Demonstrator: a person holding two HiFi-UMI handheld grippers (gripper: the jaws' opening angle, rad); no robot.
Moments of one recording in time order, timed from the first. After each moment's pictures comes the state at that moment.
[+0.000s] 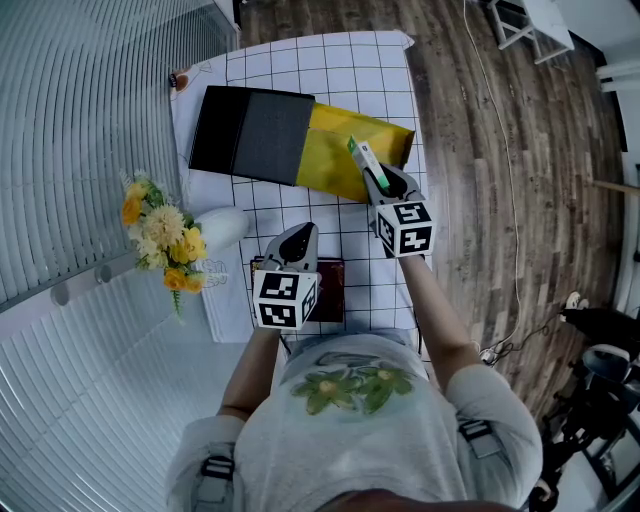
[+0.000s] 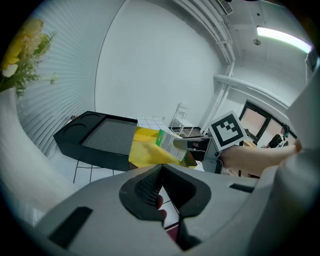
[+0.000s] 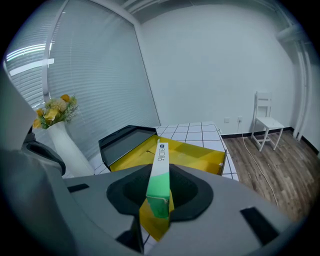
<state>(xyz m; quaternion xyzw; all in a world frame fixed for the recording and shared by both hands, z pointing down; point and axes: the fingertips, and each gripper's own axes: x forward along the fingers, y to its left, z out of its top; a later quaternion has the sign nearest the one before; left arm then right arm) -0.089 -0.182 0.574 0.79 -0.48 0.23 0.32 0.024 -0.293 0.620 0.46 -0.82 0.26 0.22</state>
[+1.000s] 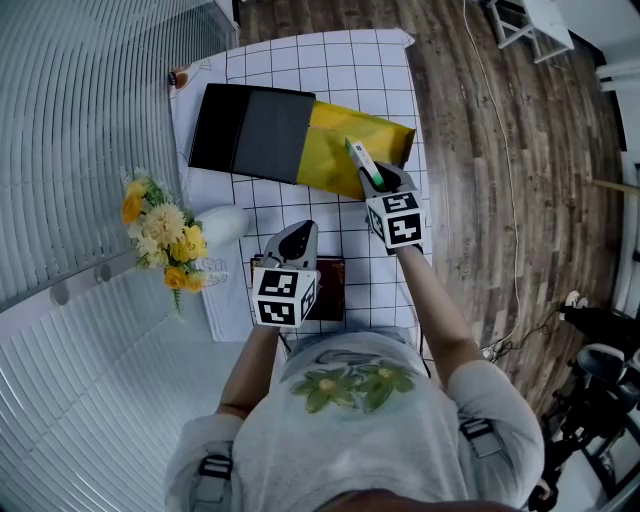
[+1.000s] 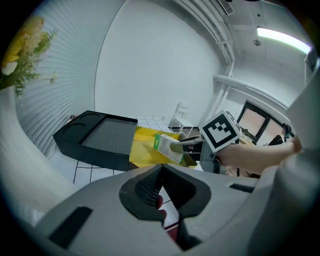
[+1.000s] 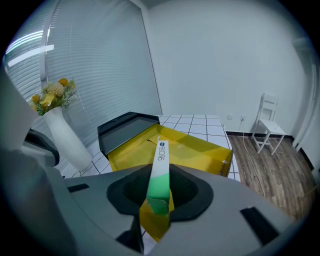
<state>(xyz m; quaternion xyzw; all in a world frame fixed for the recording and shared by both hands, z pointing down) -0.091 -0.183 0.575 0.79 -0.47 0.23 0.32 0.014 -0.291 0.639 0.44 -0.81 0.25 0.30</state>
